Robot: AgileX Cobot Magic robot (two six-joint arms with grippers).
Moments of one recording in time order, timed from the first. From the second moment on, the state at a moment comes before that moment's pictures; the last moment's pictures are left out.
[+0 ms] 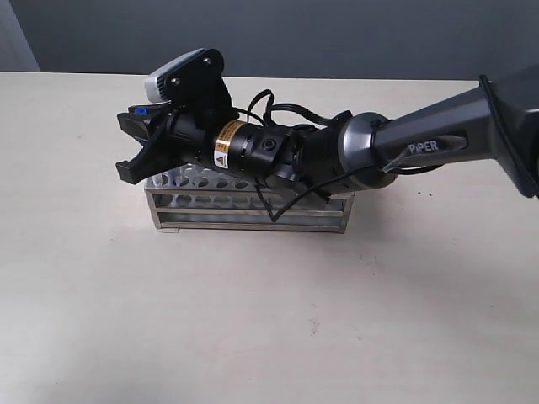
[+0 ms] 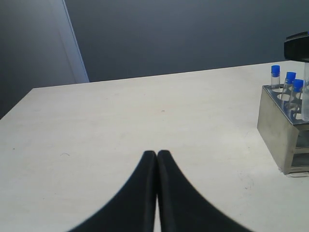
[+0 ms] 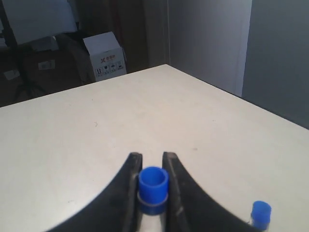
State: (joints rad) left arm 0.00 0.00 0.00 0.14 0.25 -0.04; right arm 0.90 2.13 -1.24 -0.44 -0.71 0.38
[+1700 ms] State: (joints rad) left arm 0.00 0.00 0.00 0.14 0.25 -0.04; right arm 0.90 2.21 -1.23 -0.31 -0.76 0.30
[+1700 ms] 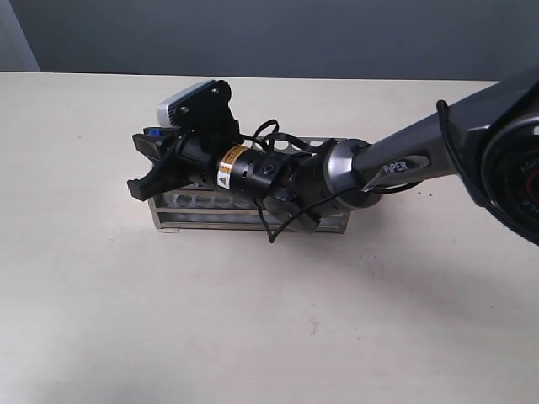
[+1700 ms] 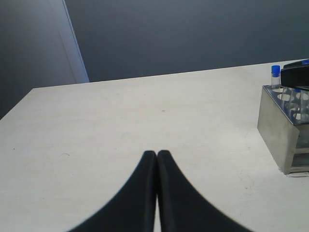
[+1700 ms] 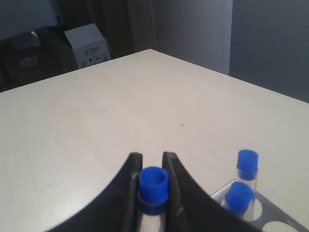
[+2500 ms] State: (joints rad) left arm 0.00 0.00 0.00 0.14 0.25 -0.04; right arm 0.90 2.21 -1.23 -0.32 -0.79 0.31
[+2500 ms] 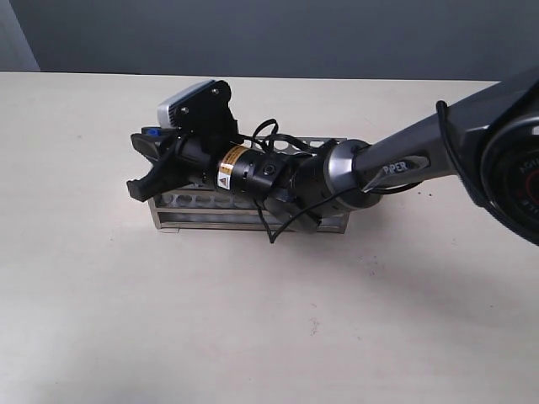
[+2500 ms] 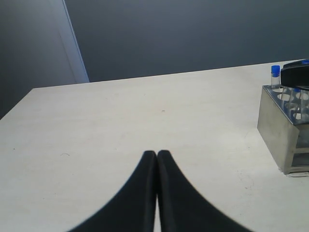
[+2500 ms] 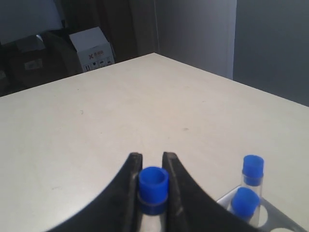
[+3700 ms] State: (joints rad) left arm 0.00 0.00 0.00 0.14 0.25 -0.04; right arm 0.90 2.10 -1.23 -0.41 -0.70 0.32
